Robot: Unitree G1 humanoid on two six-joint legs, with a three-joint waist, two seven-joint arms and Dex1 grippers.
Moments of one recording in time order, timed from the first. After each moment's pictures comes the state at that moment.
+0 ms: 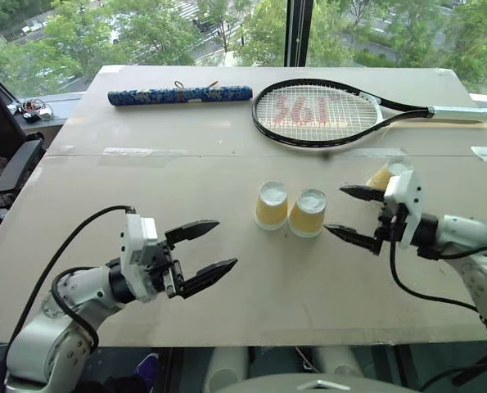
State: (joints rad) left arm 0.24 0.67 0.28 -0.57 -0.77 0.39 -0.99; right arm -0.17 -0.66 0.00 -0.41 0.50 0.47 0.85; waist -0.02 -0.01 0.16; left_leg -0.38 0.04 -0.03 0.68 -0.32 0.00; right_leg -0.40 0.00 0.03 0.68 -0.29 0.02
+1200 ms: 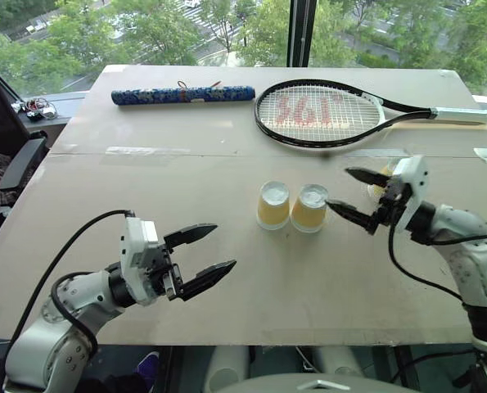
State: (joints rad) left arm 0.26 0.67 0.28 -0.58 -0.77 0.39 -0.96; right arm -0.27 -0.58 -0.12 -0.30 0.55 0.46 0.81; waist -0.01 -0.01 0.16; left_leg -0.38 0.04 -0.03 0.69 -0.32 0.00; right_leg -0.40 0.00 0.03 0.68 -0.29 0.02
